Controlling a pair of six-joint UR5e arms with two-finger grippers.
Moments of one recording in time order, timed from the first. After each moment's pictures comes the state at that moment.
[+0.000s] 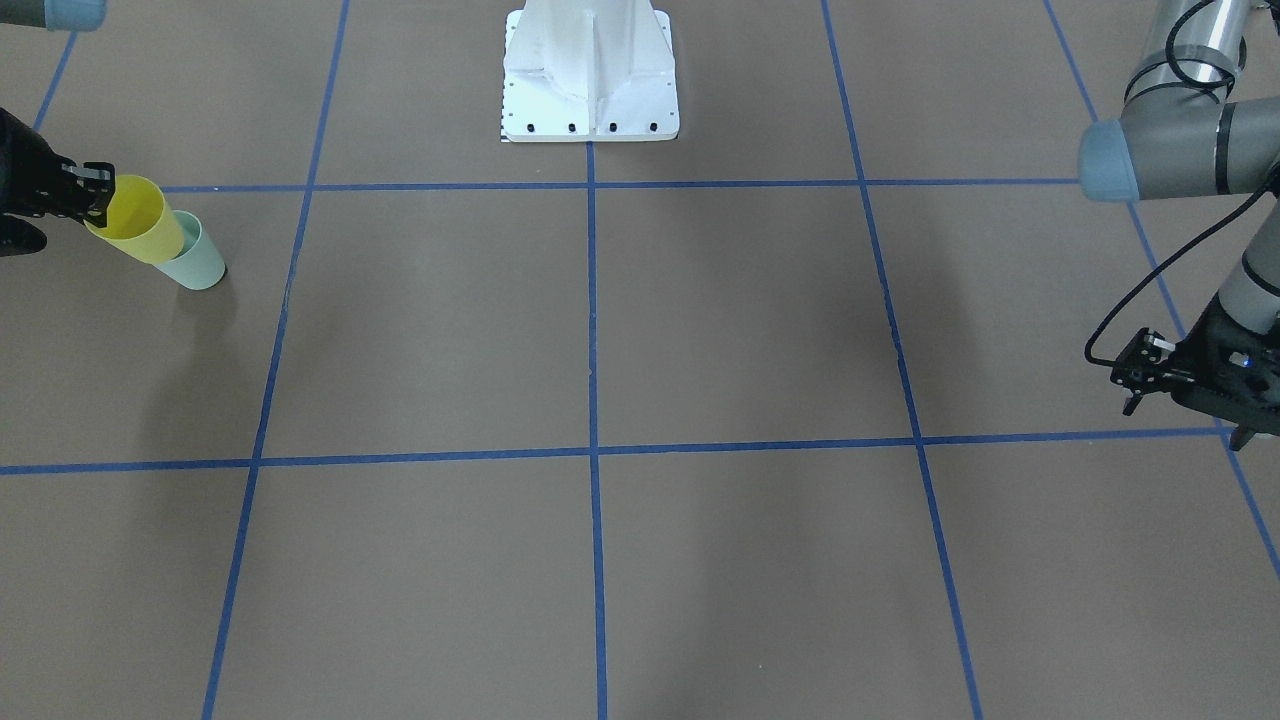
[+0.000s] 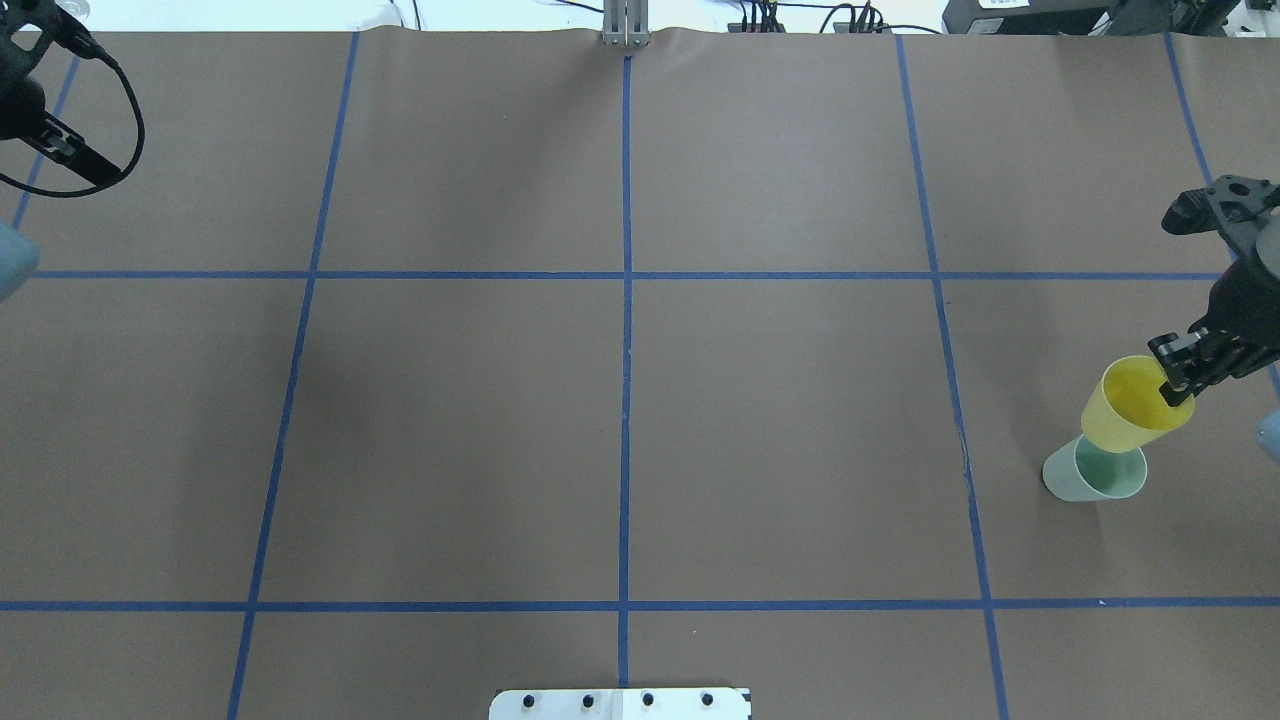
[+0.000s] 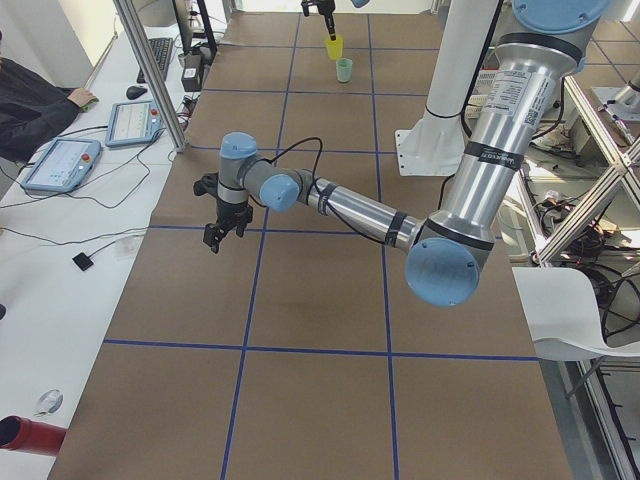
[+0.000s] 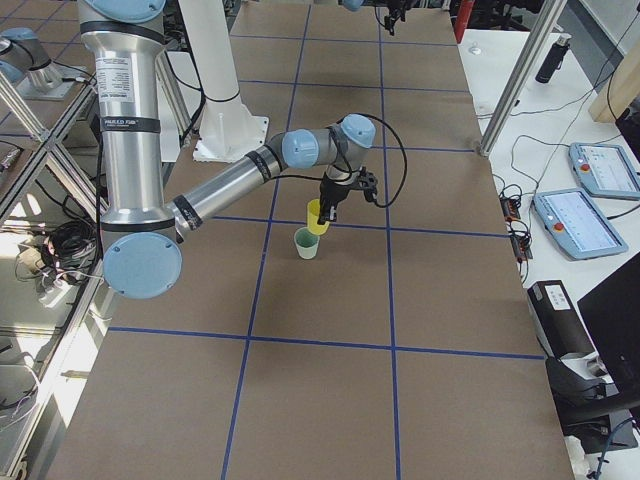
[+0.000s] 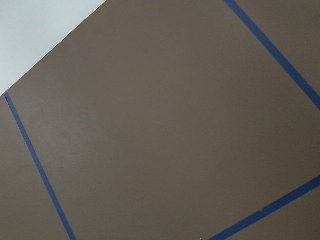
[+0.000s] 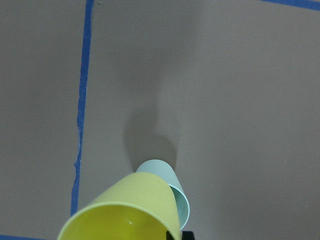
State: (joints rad) left arm -1.16 -1.88 -1.60 -1.75 -1.98 -0.02; right arm 1.03 -1.55 2.09 -1.98 2.29 0.36
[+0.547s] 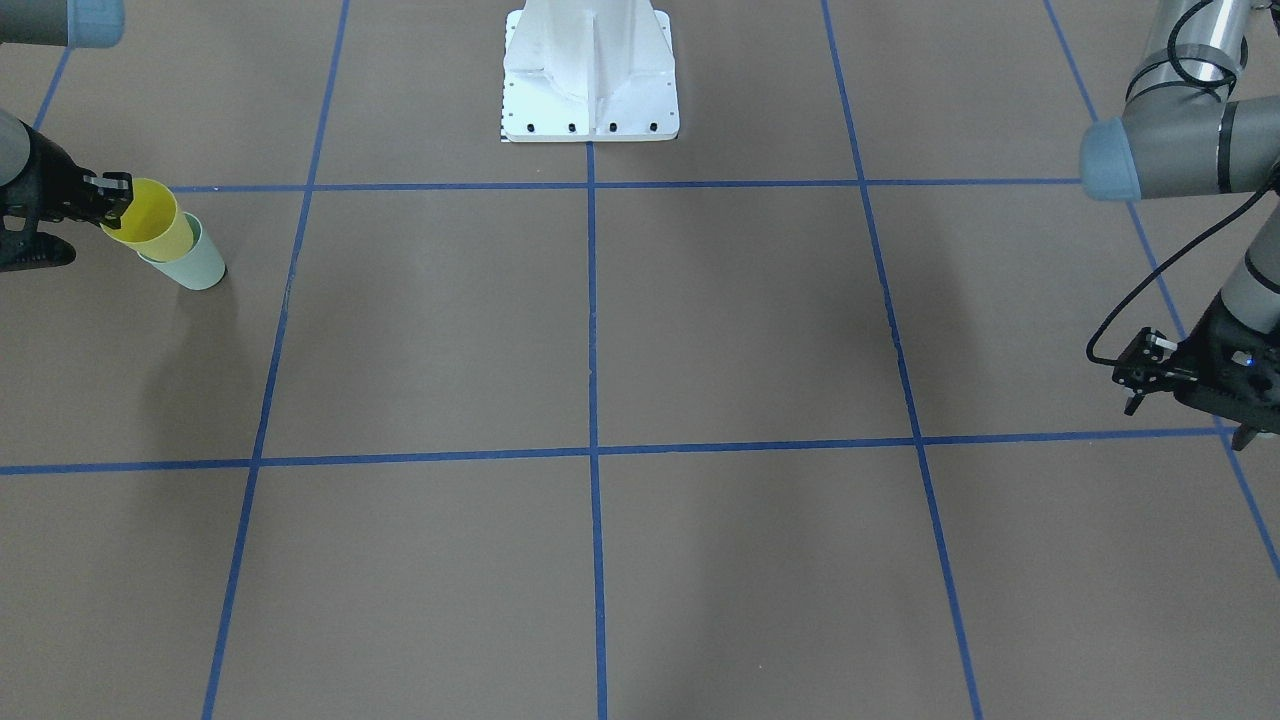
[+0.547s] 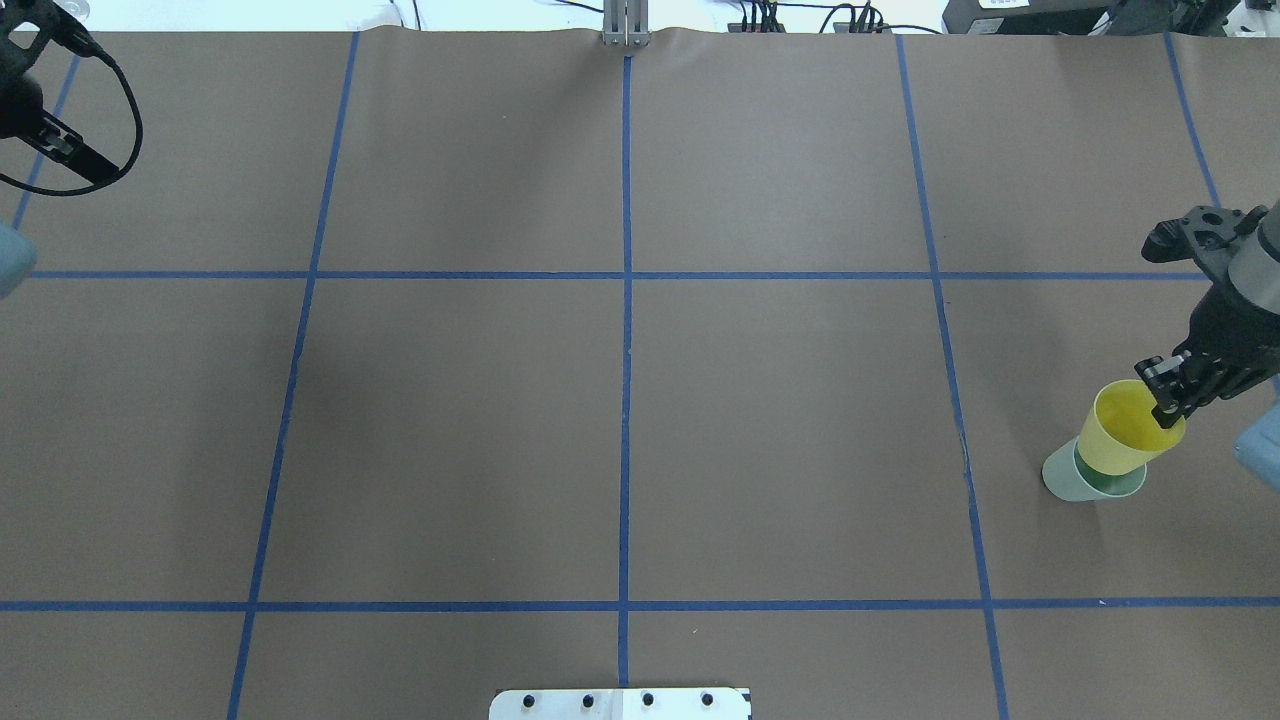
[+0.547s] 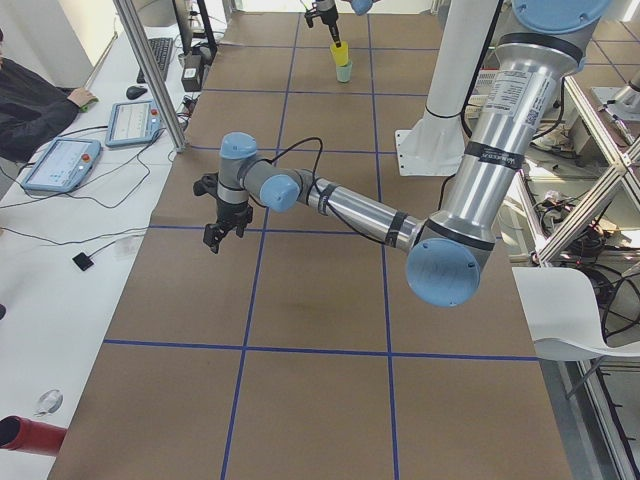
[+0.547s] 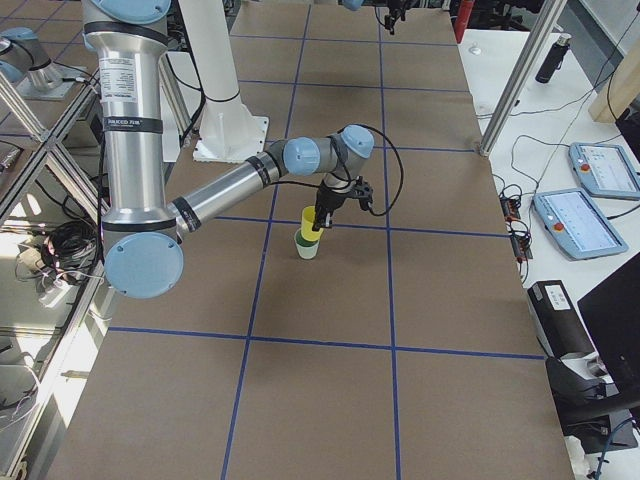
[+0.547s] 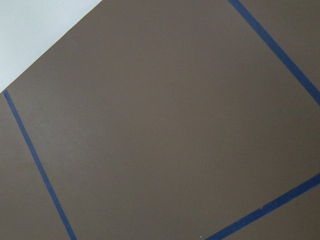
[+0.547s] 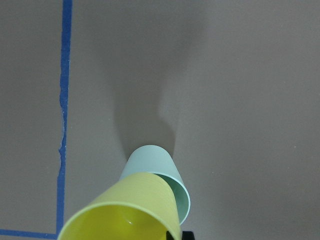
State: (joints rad) left arm -1.17 -1.88 -1.61 -1.75 -1.98 -0.02; right arm 1.00 -1.55 2.06 -1.98 2.29 0.36
